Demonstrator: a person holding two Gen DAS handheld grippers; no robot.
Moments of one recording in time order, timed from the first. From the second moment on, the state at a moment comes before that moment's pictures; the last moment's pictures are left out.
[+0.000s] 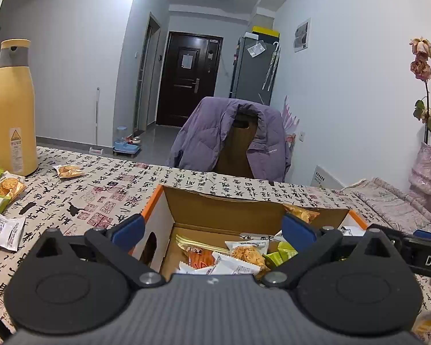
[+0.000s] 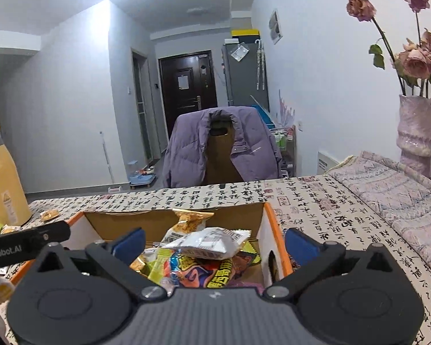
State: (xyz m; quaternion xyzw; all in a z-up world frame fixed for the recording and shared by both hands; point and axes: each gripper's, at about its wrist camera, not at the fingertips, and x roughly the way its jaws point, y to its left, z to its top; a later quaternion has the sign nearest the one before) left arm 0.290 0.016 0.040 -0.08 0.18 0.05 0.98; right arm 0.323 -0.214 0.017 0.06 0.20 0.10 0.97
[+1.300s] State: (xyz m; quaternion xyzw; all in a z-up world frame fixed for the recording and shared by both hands) left arm 0.169 0.036 0.048 -0.06 0.21 0.06 0.97; right arm 0.199 -0.187 0.019 -0.02 0.24 0.15 0.96
